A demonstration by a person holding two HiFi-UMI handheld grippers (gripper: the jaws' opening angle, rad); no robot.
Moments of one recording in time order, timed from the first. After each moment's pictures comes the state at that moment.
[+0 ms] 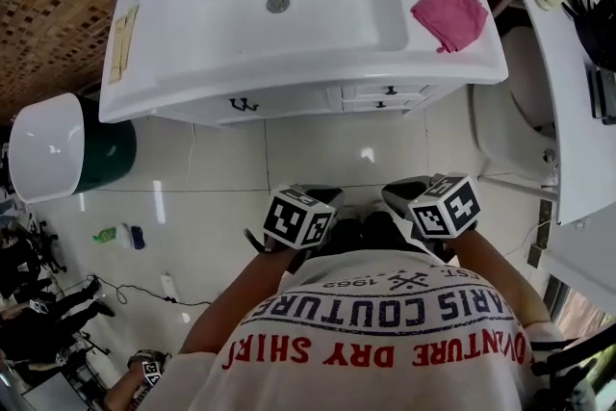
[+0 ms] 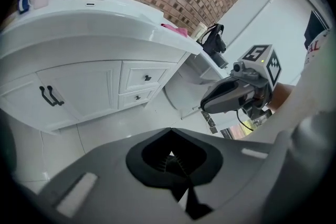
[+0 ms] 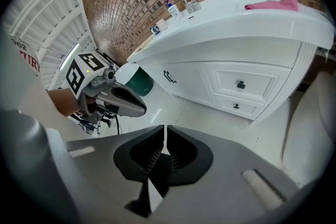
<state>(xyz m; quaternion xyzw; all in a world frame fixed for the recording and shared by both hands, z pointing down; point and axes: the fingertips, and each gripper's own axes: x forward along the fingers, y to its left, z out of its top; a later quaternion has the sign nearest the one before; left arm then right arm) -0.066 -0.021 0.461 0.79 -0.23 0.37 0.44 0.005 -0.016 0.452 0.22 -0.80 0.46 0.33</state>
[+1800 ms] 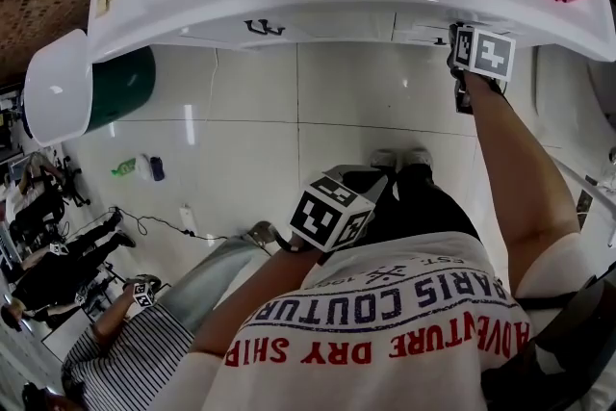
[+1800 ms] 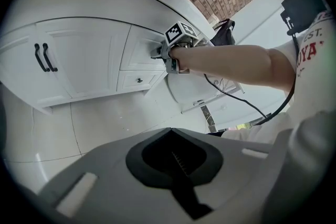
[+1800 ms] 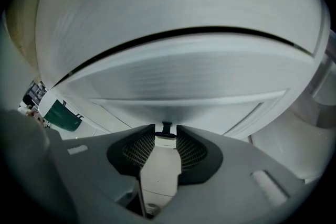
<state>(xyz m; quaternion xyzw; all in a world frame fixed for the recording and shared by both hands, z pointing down) -0.070 0.018 0.562 0.76 -0.23 0.38 0.48 0.082 -0.251 0.675 0.55 -0.65 0.42 0.31</state>
